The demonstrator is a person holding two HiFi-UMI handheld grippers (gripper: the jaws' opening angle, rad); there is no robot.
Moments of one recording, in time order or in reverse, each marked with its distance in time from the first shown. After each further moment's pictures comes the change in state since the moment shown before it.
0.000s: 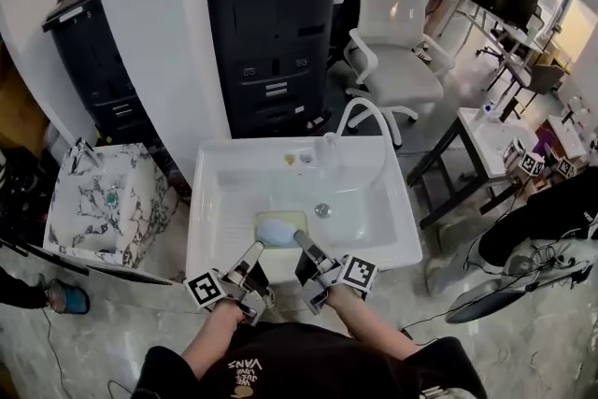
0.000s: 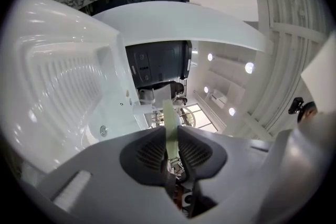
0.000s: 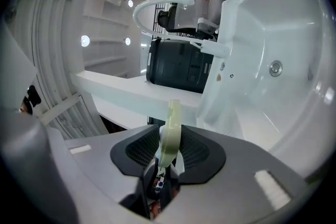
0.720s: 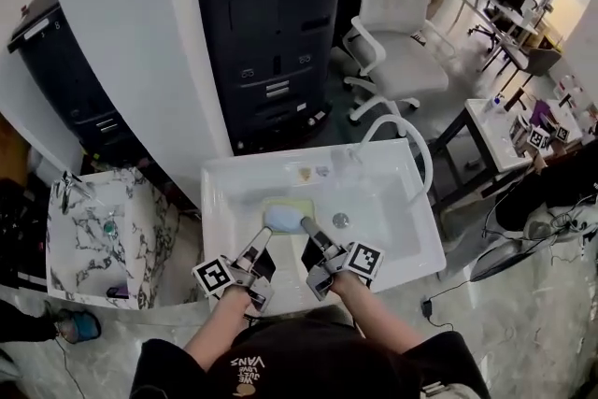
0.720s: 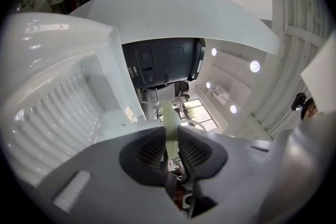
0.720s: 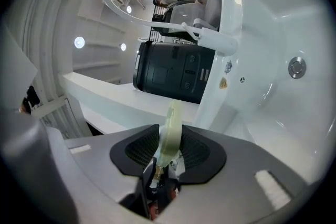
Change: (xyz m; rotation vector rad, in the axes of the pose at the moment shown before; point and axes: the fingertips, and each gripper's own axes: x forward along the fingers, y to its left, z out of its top) left arm 0.069 0.055 0.110 -0.020 0.087 0.009; right arm 0.116 -0.039 0.041 0.002 -0.097 -0.086
